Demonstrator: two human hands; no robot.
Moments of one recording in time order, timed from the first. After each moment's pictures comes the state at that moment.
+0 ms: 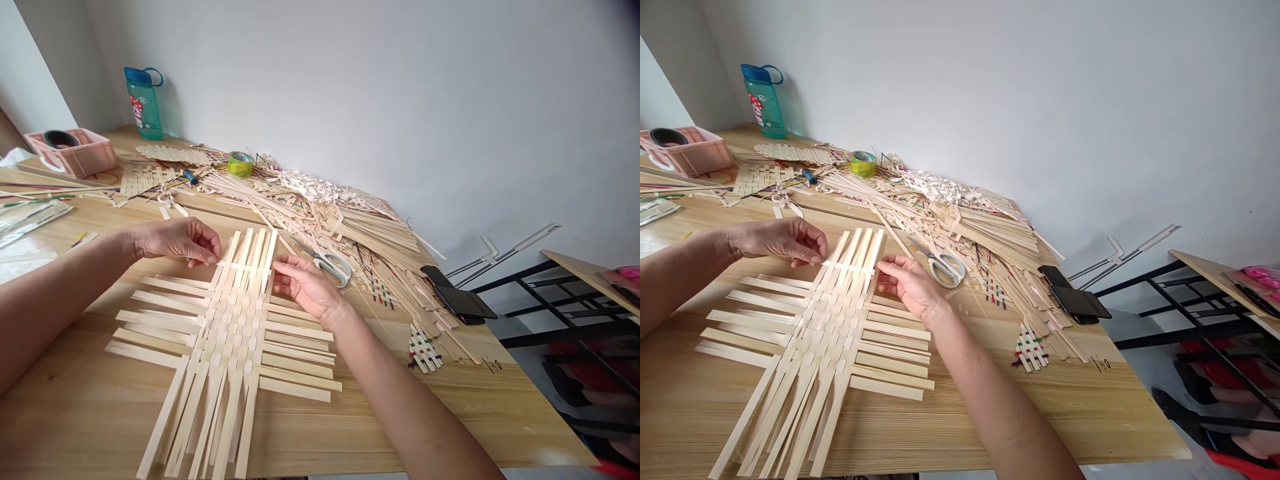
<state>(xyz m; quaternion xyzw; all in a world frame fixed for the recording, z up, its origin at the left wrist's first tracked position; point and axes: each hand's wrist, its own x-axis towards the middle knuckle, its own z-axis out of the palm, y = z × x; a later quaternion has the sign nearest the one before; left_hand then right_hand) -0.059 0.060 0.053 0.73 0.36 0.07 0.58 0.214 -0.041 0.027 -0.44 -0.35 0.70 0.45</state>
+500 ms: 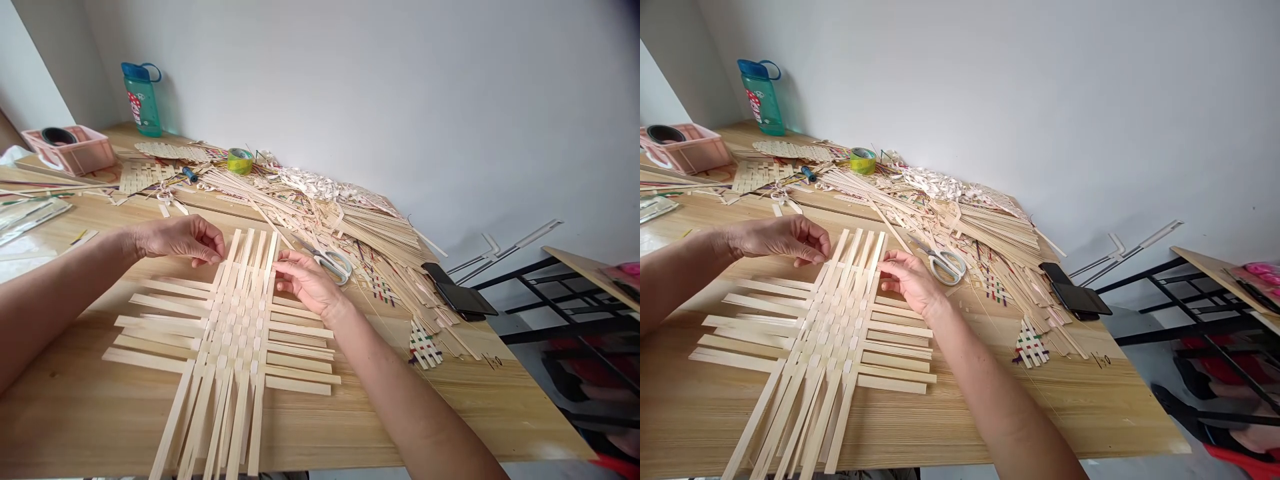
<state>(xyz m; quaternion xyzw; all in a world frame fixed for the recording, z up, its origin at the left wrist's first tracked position) -0.052 0.055 0.056 0.74 0.35 0.07 0.57 0.215 -0.040 0.027 -0.44 -0.38 0.68 0.45</state>
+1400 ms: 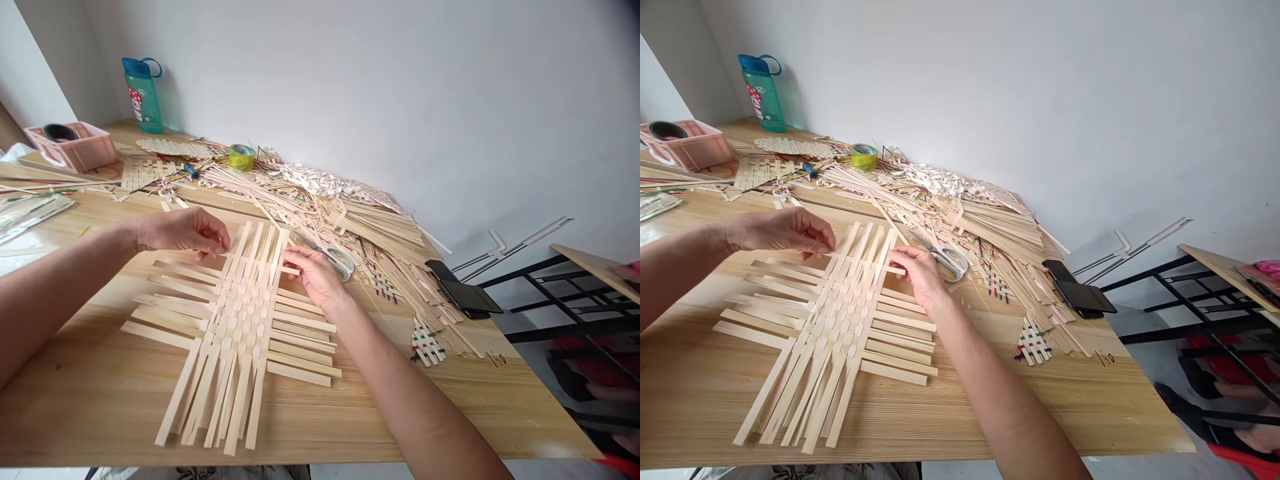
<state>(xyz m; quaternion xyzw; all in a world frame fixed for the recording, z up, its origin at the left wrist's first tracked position) -0.048 0.051 0.069 0.78 0.35 0.09 0.51 0.217 -0.034 0.023 -0.52 -0.36 0.58 0.51</state>
